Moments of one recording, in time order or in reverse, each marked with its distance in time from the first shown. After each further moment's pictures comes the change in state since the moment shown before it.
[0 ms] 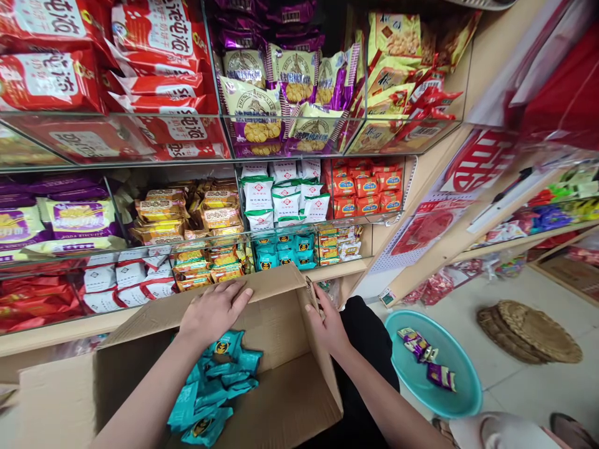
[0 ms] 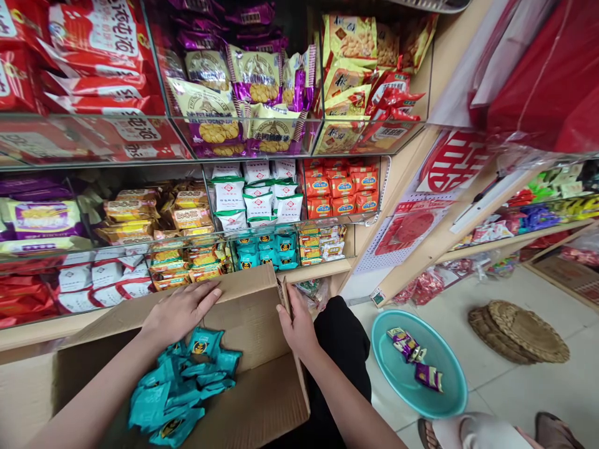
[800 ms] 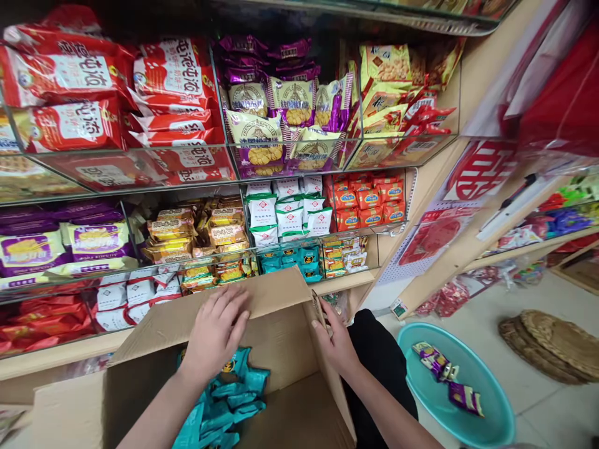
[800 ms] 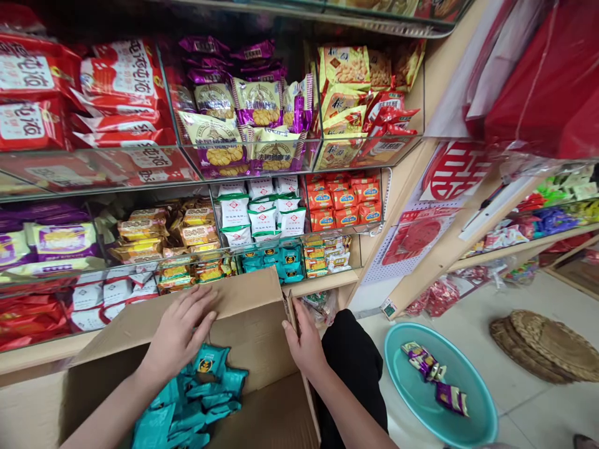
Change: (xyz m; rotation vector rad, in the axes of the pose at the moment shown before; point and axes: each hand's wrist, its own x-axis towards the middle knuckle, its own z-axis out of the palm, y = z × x) left_hand -0.023 -0.008 0.006 -0.023 0.354 0.228; right_hand -0.002 0.002 0.004 0.021 -0.003 0.028
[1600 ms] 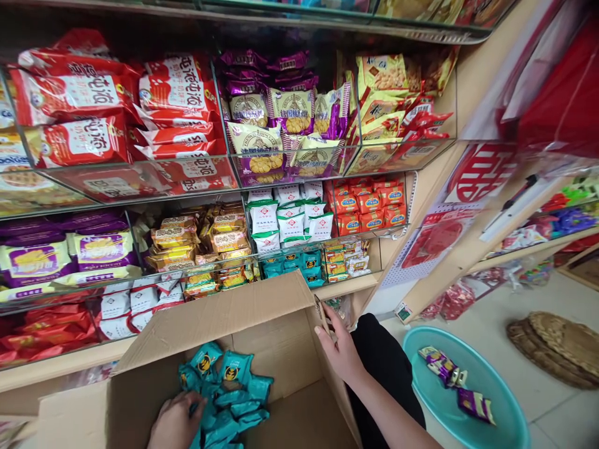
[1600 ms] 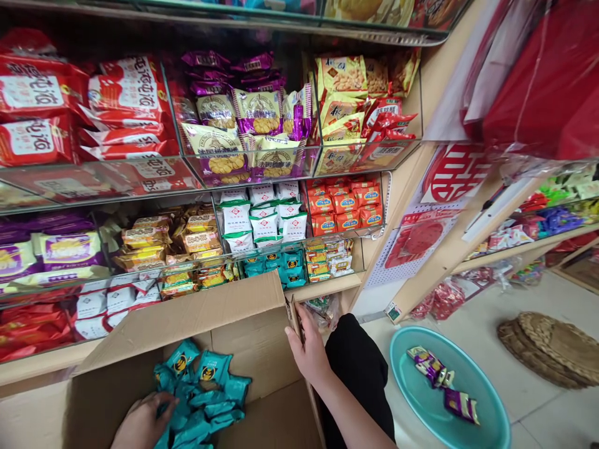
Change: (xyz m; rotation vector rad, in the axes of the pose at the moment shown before) left_hand -0.126 -0.099 0.098 0.001 -0.470 -0.497; right_hand 0.001 -0.006 -0.001 0.038 0.010 0.017
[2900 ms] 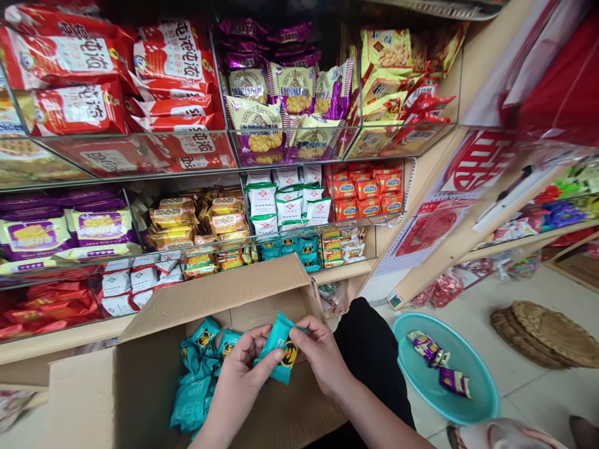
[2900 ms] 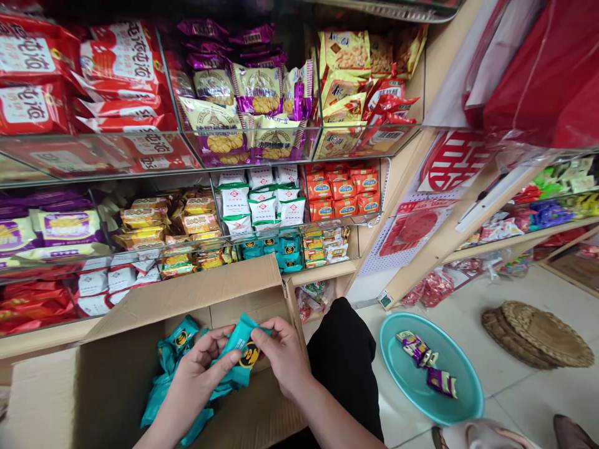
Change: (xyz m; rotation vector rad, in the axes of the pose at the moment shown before) left_hand -0.058 0.172 -0.090 -1.294 -0.019 0.207; right_hand -0.027 -0.078 0.010 0.874 -0.181 0.478
